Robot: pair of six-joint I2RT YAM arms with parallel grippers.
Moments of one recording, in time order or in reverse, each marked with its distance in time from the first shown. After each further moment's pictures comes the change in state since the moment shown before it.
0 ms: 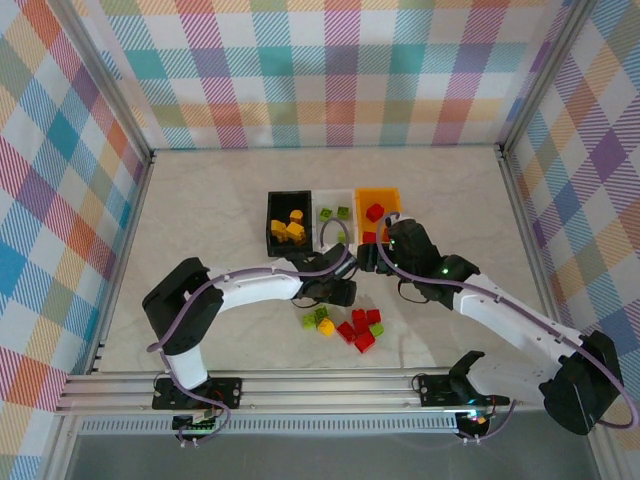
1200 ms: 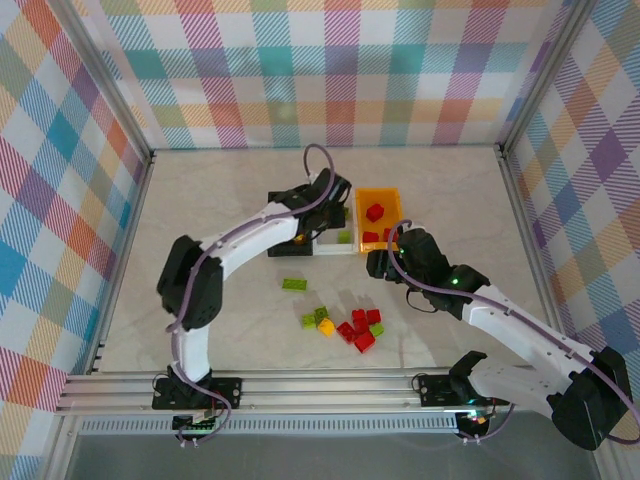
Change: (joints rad) left arm 0.235 0.202 0.541 -0.091 -0.103 0.056; right arm -0.025 -0.093 -0.078 -0.036 0.026 0.045
